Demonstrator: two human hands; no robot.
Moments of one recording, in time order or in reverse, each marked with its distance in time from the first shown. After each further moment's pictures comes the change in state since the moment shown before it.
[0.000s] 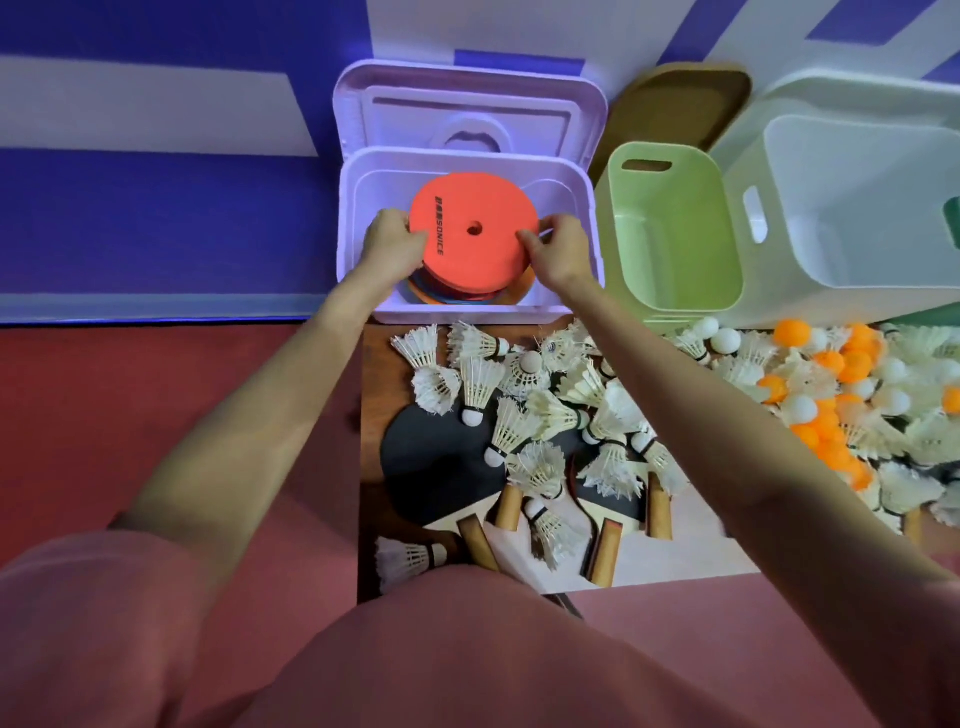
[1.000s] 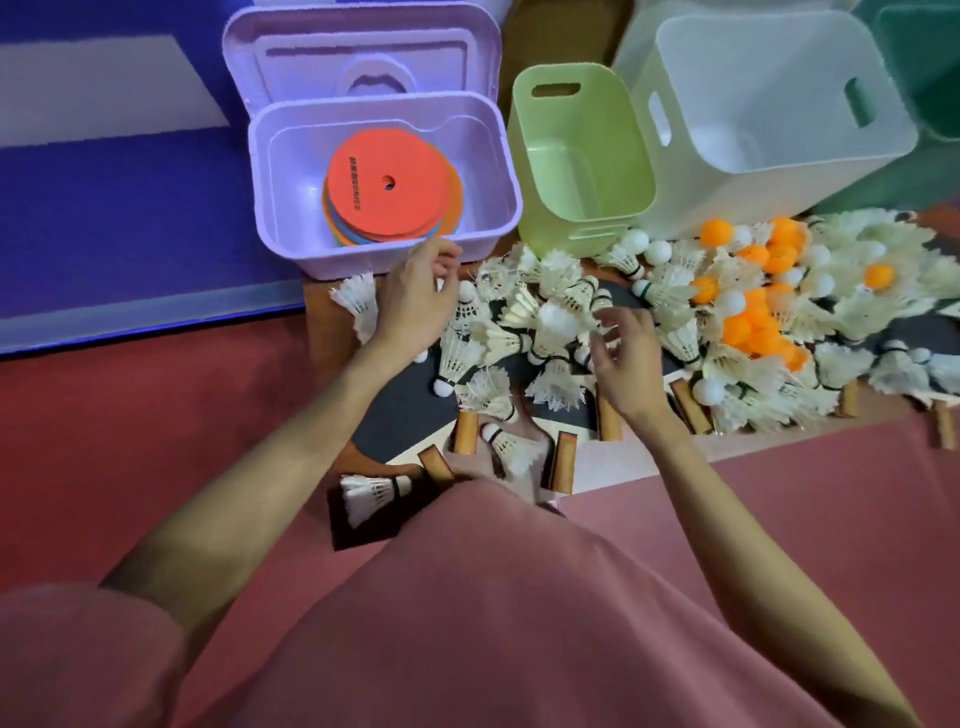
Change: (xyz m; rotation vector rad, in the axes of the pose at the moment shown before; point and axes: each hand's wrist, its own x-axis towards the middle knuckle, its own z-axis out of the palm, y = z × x) left_hand -0.151 -0.012 0.087 0.111 0.001 0.562; right_hand -0.220 0.141 -0.105 -0.122 0.165 -0.089
